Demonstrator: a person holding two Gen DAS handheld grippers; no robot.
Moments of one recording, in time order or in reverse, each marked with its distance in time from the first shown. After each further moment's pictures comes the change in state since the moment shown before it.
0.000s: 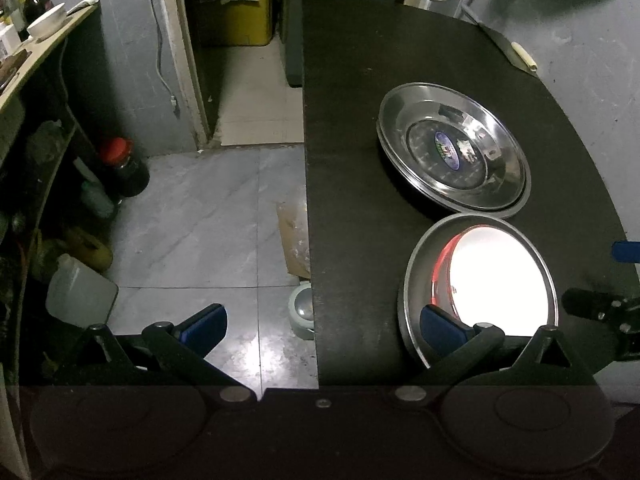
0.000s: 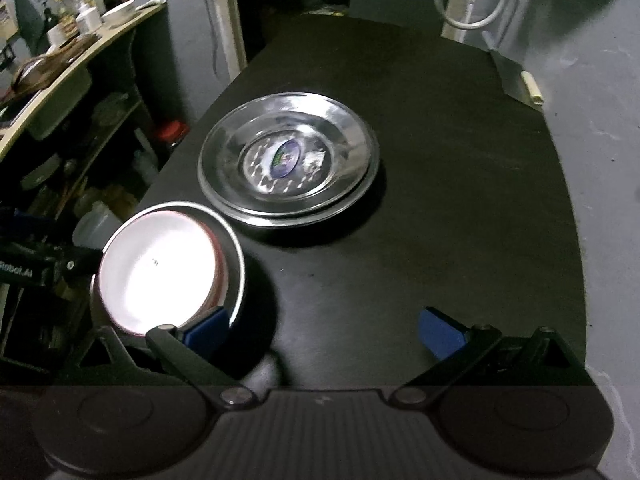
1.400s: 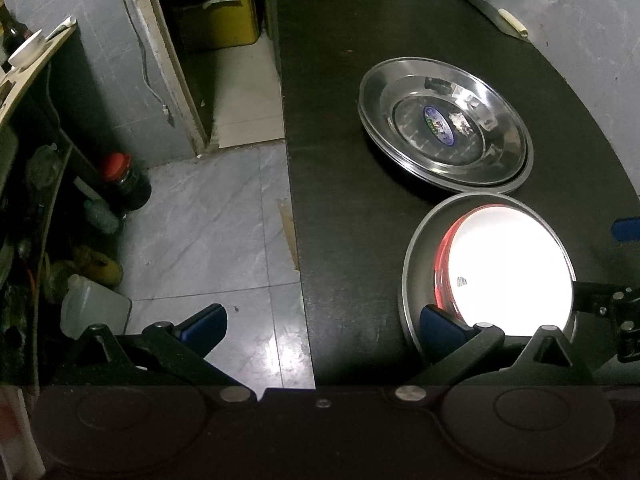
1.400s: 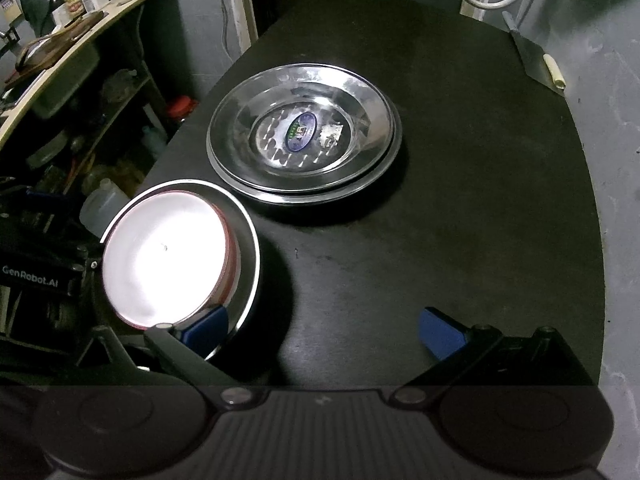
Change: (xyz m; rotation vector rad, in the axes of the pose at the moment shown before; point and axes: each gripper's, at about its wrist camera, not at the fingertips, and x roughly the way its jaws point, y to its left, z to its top) left arm 0.012 -0.012 0.003 0.108 0.028 0.041; right arm 0.017 0.003 0.001 -0.014 0.068 0.022
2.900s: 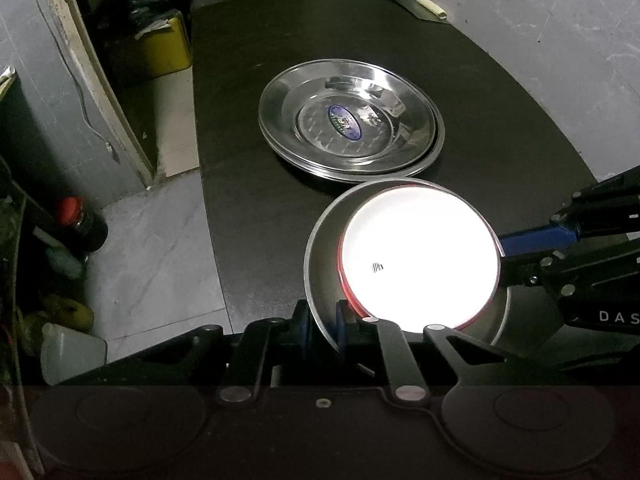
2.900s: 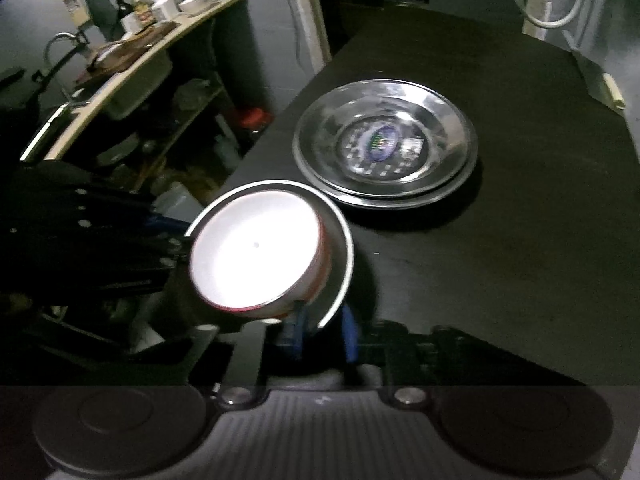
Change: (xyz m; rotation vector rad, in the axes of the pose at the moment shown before) left arm -0.012 -0.035 -0.006 0.168 -0.028 -0.115; right arm -0.016 0.013 -0.014 -0.079 -0.068 0.216
